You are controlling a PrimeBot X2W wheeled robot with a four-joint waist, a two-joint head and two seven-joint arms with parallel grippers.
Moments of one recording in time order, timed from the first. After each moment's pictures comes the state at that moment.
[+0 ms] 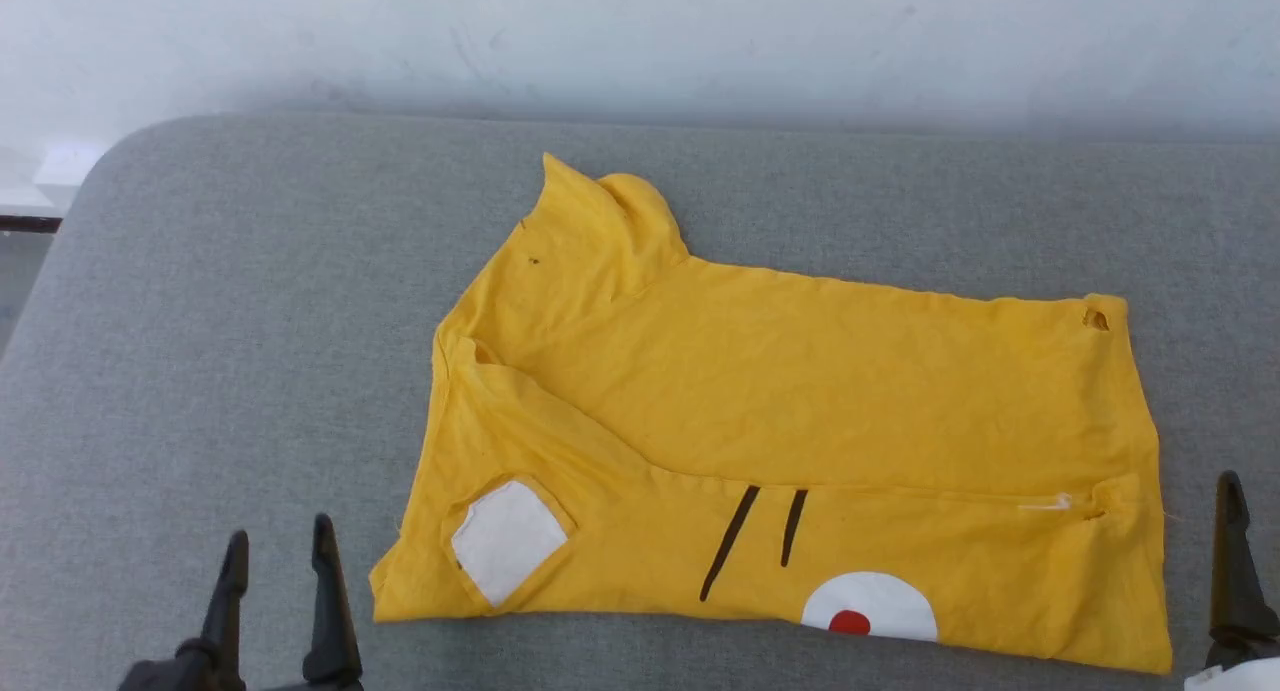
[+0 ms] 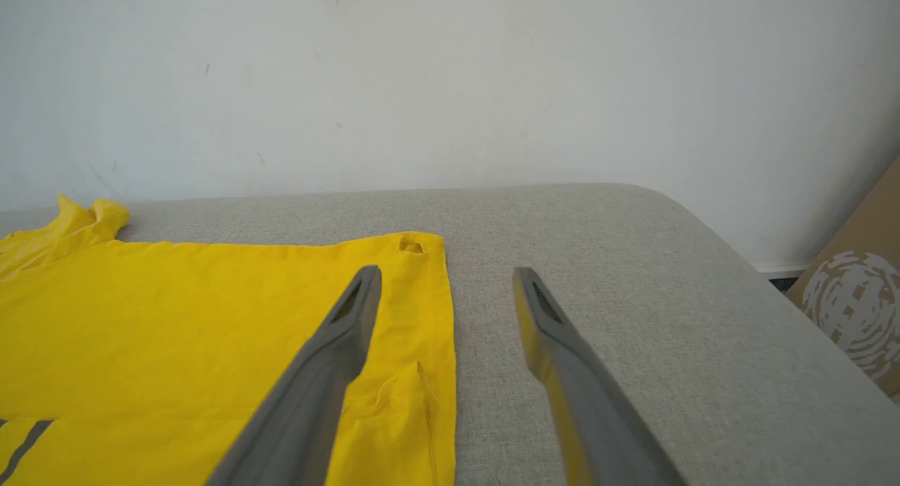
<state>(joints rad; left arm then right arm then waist) 0.25 0.28 -0.13 -0.20 -0.42 0.28 -0.25 0.23 -0.06 -0.31 -0.21 0.17 0.13 -0.07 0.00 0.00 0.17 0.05</state>
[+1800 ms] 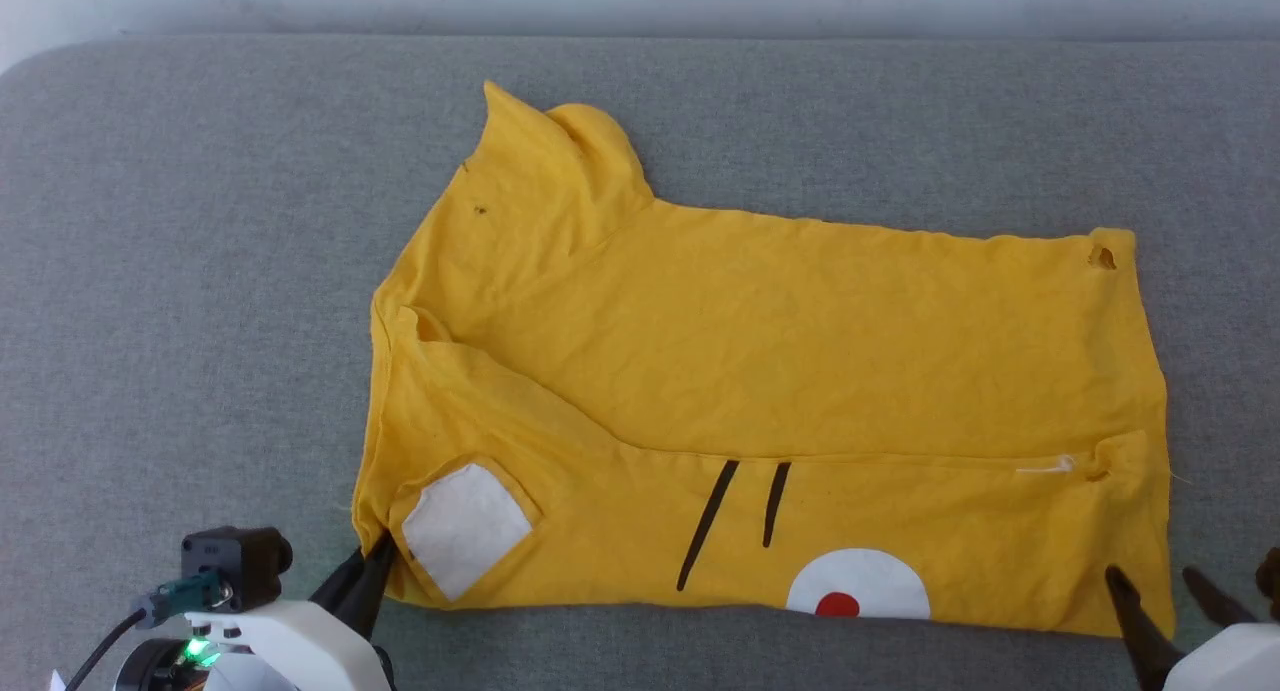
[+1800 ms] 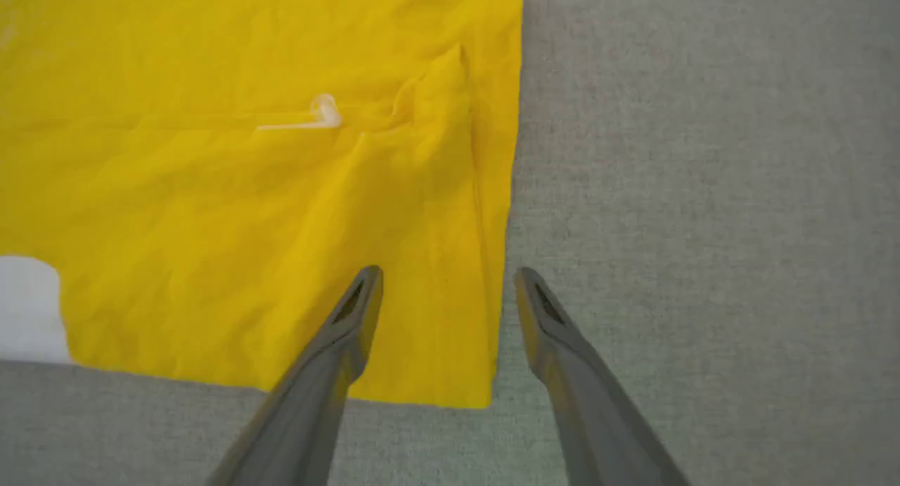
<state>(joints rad) 0.14 0.43 -0.20 -0.22 -0.58 0.11 0.30 0.27 -0.14 -0.21 -0.28 0.26 0.13 0.47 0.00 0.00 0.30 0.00</state>
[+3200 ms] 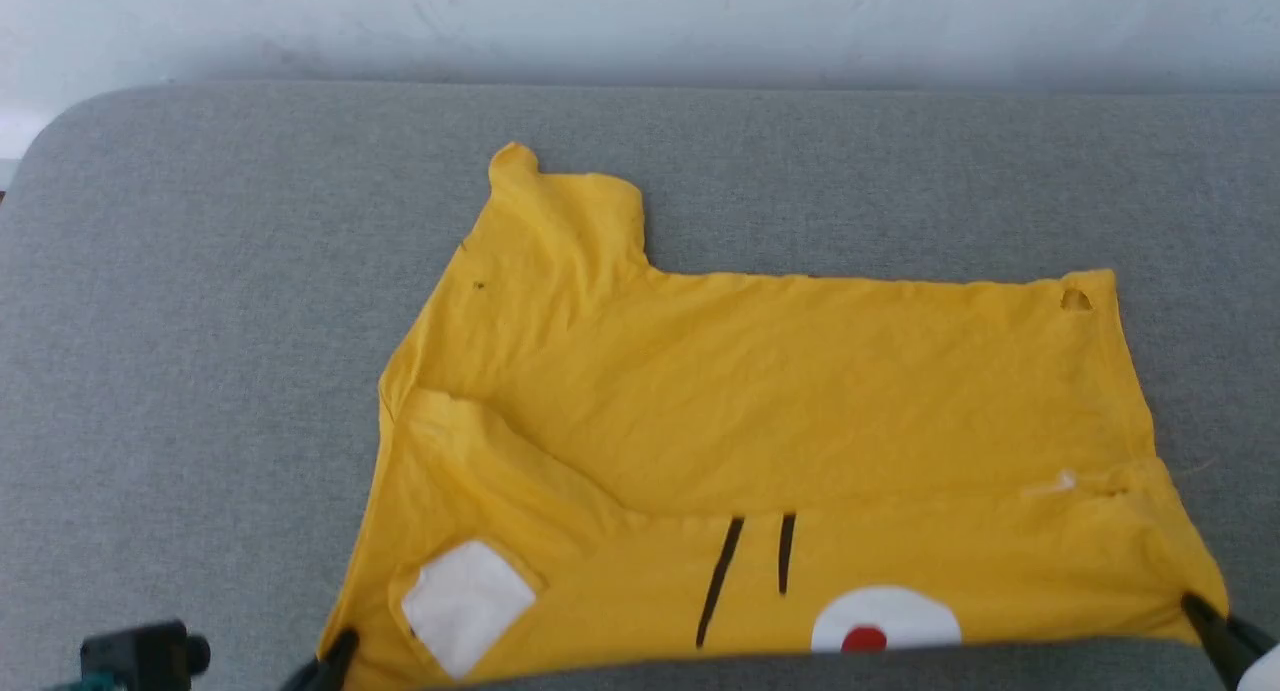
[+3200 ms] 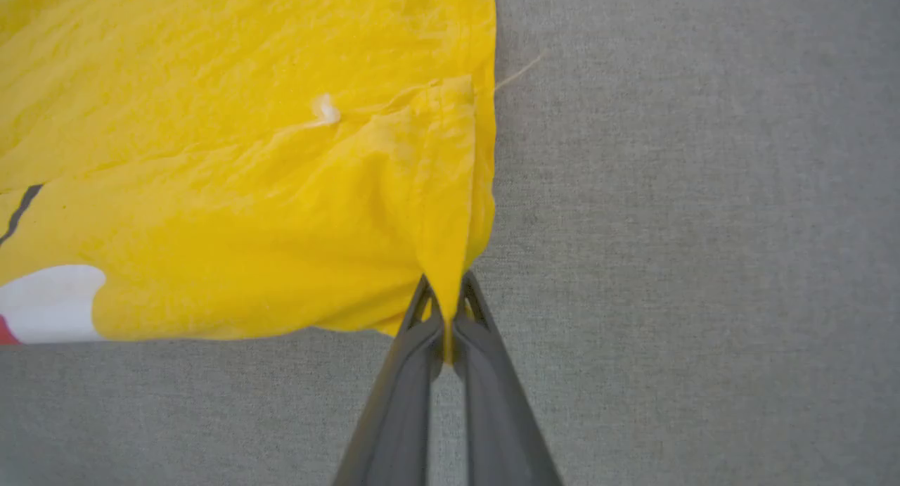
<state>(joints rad) 0.38 0.44 -0.06 -0.44 -0.80 0.19 0.40 0.30 -0.17 -0.29 -0.44 0.38 0.13 0.77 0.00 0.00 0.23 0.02</state>
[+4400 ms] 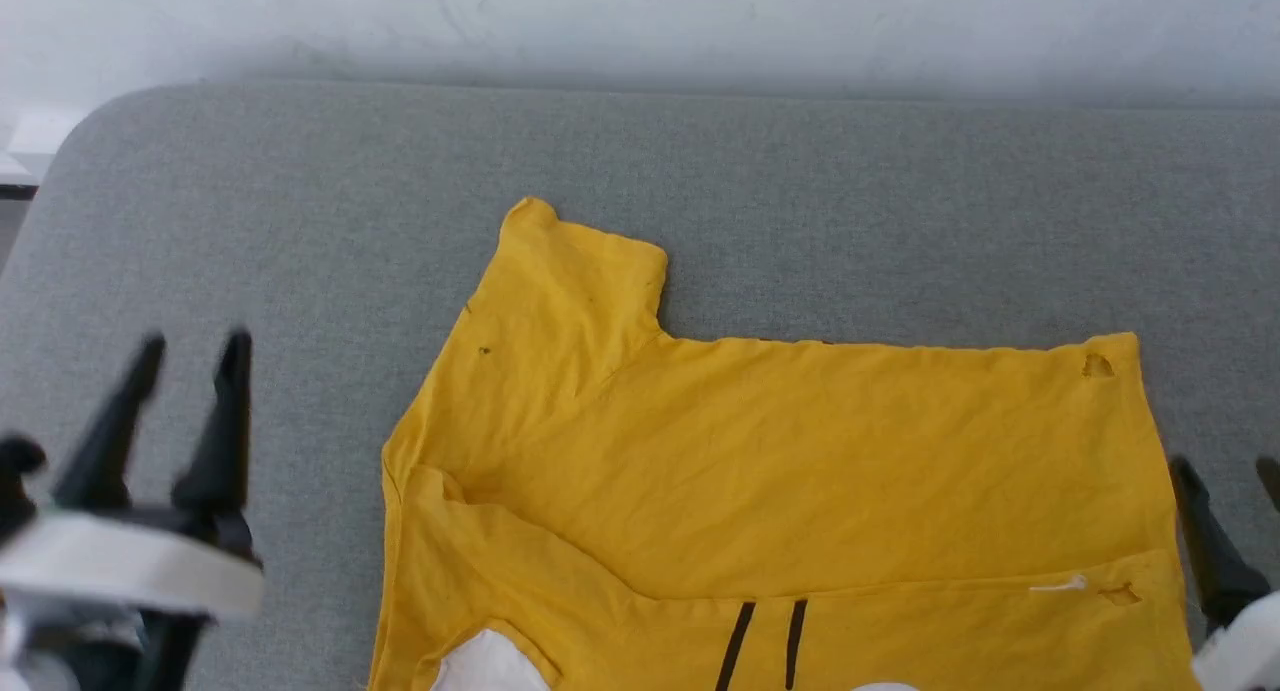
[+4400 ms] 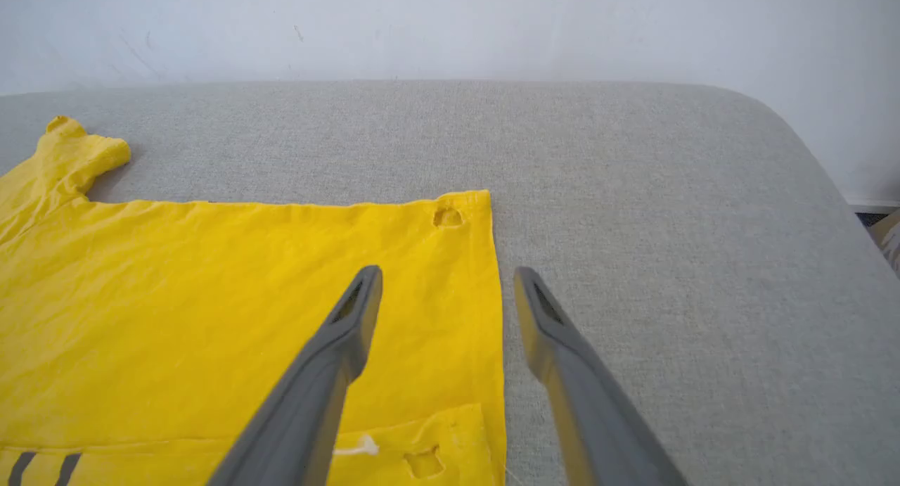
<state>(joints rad) 0.10 0.42 0.03 -0.41 -0.67 0.11 0.08 0.23 -0.15 -0.27 -0.41 0.30 0.13 0.43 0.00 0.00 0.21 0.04</state>
